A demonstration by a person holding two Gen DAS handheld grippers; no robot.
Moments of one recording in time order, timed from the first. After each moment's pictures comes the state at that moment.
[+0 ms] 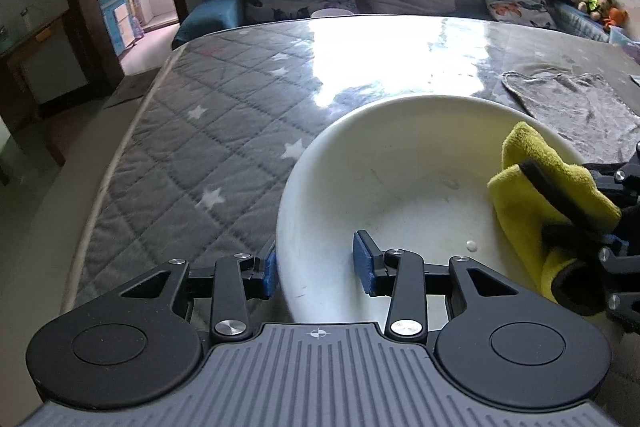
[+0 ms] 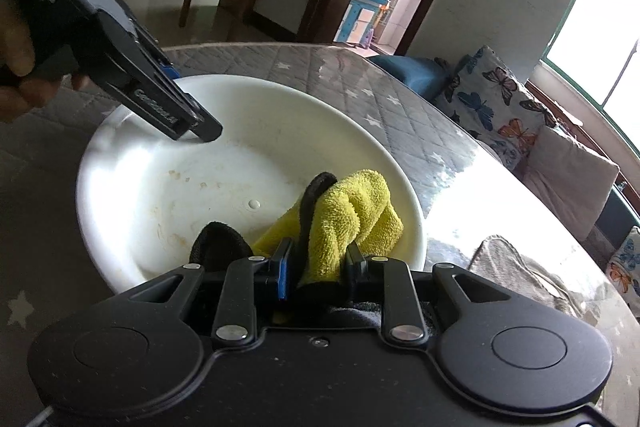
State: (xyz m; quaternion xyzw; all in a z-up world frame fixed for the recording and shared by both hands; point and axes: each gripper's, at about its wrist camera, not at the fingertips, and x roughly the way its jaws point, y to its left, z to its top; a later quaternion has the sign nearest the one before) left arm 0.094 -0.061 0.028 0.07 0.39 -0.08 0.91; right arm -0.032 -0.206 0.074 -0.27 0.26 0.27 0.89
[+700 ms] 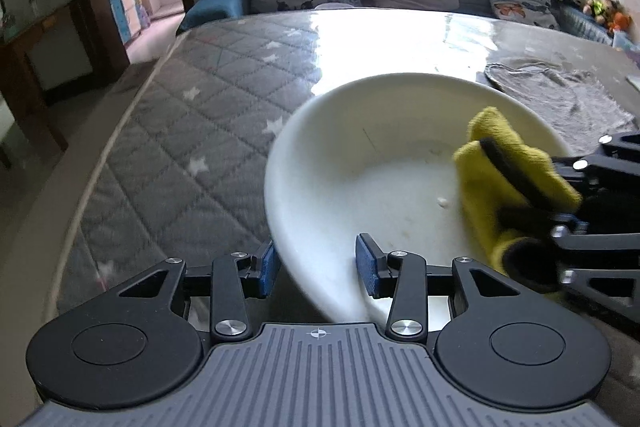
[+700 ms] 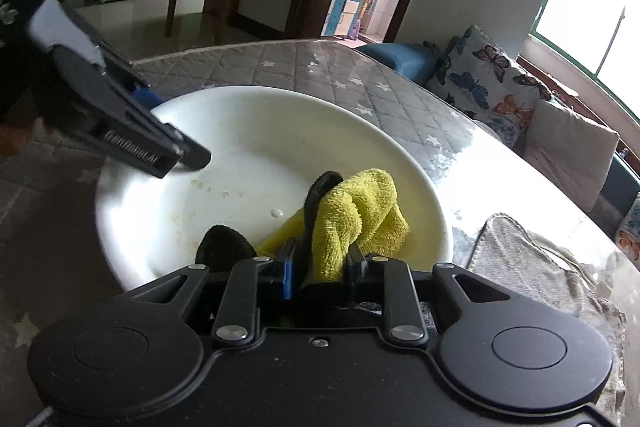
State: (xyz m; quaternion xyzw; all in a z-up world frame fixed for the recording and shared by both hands) left arm 0.045 -0.076 0.030 0.03 0.41 -0.06 0.91; right arm -0.027 -0.210 0.074 -0.22 0.29 0.26 0.89
